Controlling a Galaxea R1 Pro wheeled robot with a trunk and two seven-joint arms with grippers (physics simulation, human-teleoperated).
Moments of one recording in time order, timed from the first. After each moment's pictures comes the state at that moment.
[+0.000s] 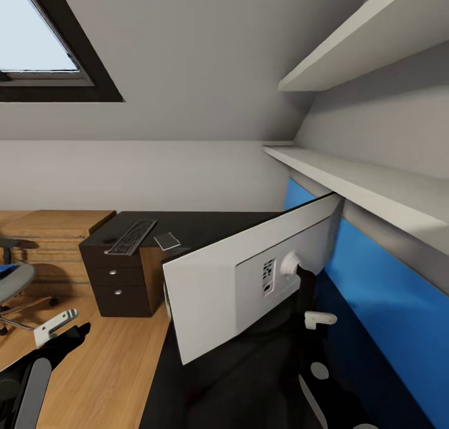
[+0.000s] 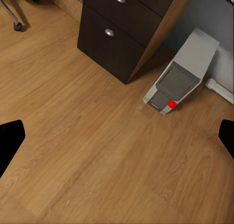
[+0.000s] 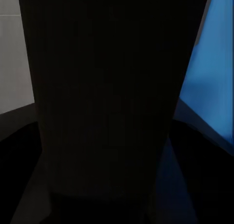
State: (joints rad) left arm -0.22 0.07 0.45 -1.46 0.37 0.67 0.22; right arm -0.45 0.02 0.08 -0.66 0.07 -0.38 -0.36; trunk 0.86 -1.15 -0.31
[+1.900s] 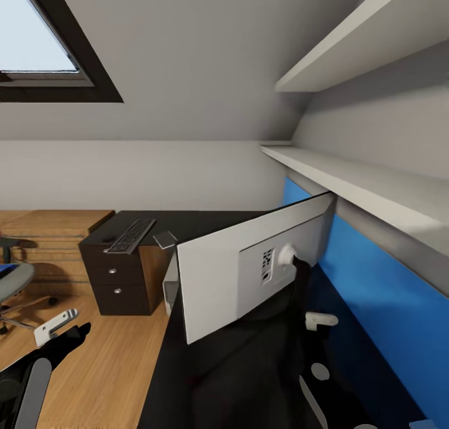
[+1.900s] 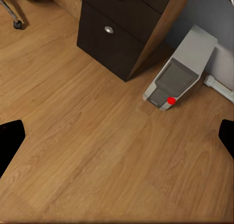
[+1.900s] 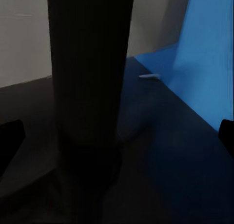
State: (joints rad) left arm -0.22 0.07 0.45 -1.46 0.37 0.67 0.22; right arm -0.45 0.02 0.09 -0.65 0.05 -0.38 -0.36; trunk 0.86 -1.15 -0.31
